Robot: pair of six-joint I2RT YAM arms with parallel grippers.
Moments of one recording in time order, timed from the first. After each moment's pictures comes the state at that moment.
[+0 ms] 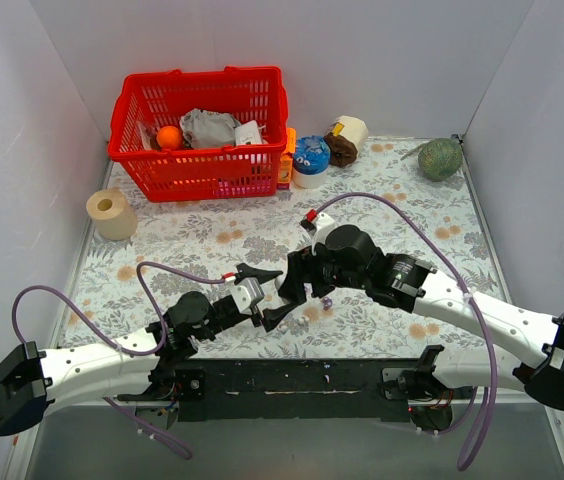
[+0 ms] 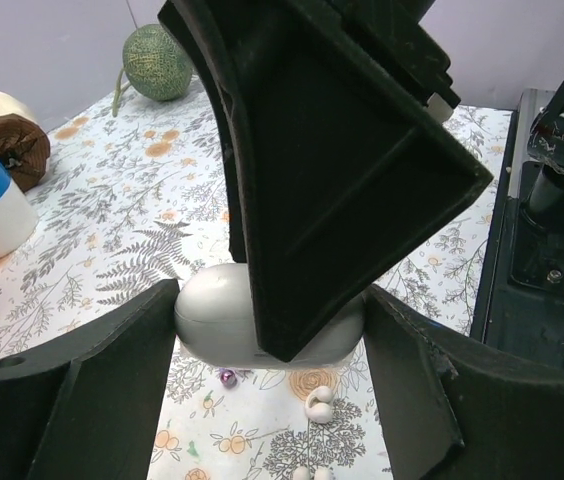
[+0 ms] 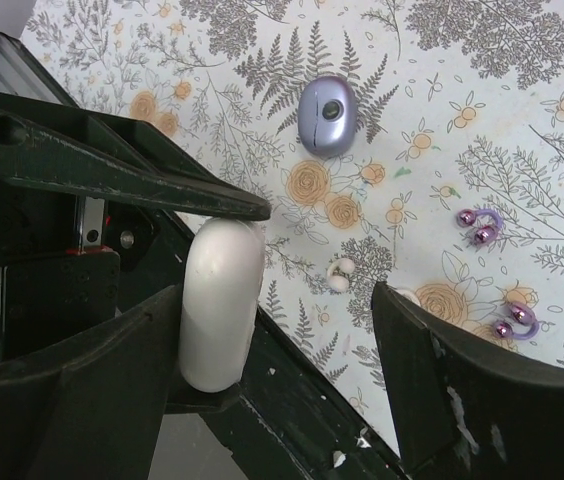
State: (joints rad) left arm -1.09 0.81 0.27 0.64 0.02 0.10; right arm 1.03 1.14 0.98 -0.43 -0.09 0.51
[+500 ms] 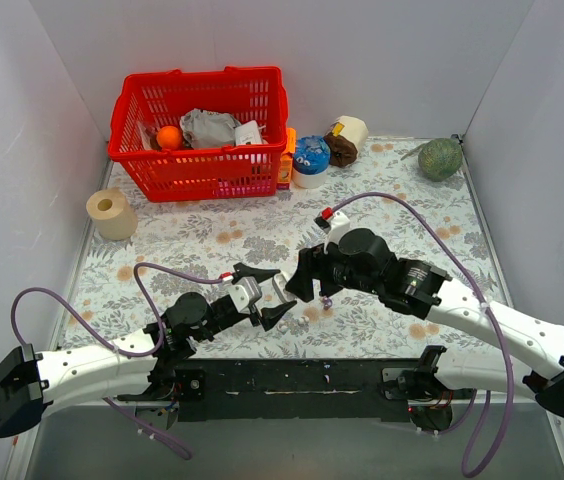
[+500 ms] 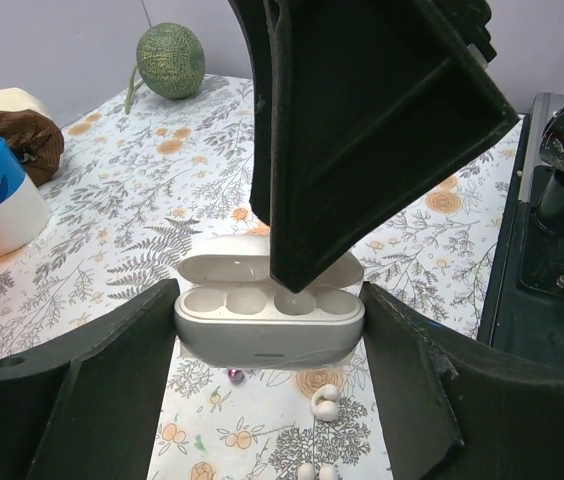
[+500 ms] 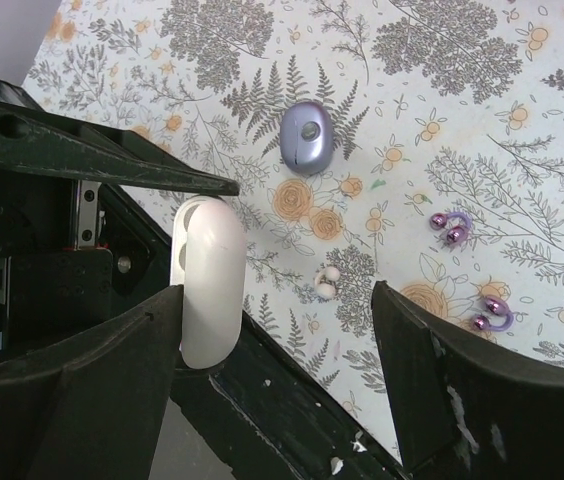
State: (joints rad) left arm -1.10 0.78 0.27 0.62 -0.01 0.10; right arm 1.03 1.05 0.94 -0.43 0.00 0.55
